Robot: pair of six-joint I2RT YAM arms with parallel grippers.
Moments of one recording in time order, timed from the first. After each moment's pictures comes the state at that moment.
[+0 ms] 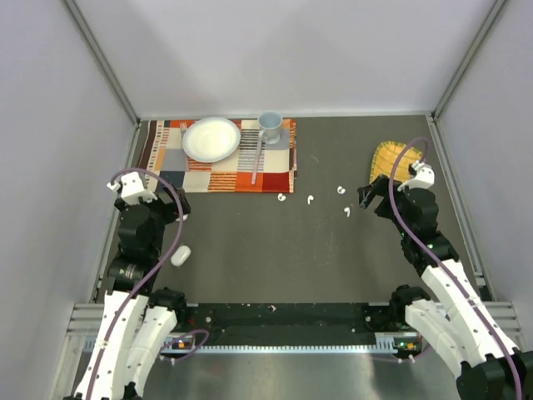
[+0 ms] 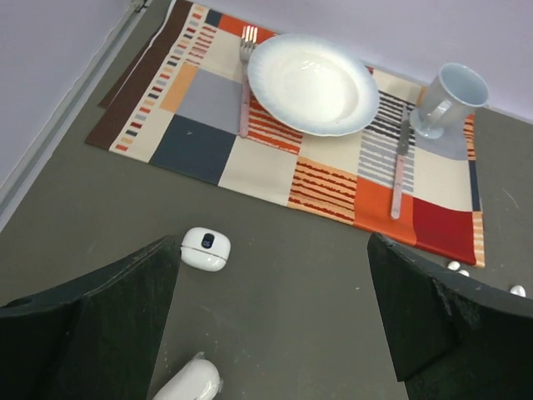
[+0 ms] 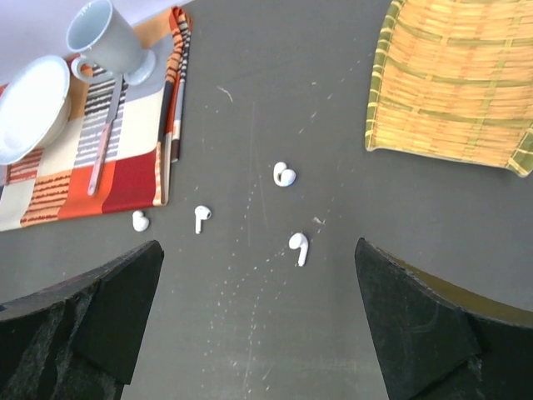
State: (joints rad) left arm -0.14 0.52 0.67 -0.34 -0.26 -0.31; right arm 0.22 0.71 0.56 -0.15 0.09 0.46
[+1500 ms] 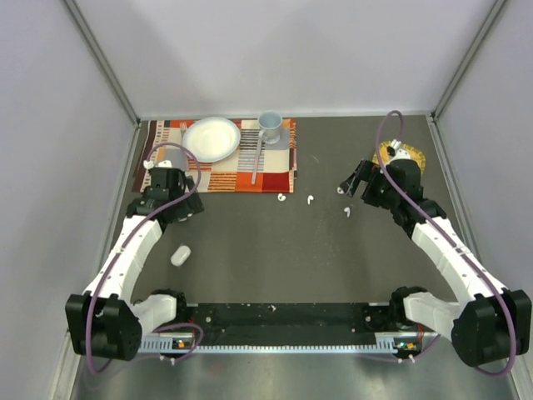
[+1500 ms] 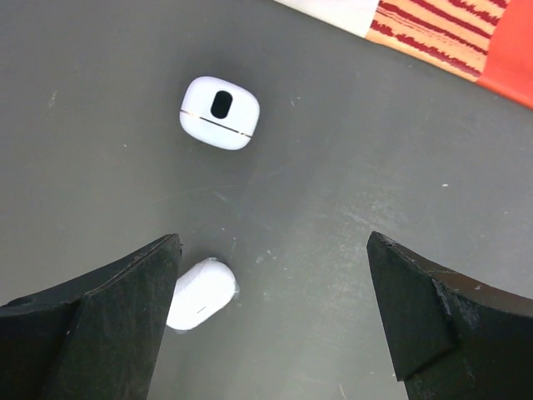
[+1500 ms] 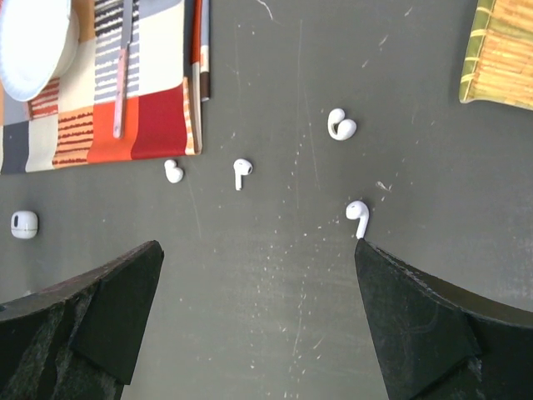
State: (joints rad) left arm -0.11 1.09 0.88 -0.66 -0.20 -0.42; right arm 0.22 1.06 0.79 -0.28 -0.11 0.54
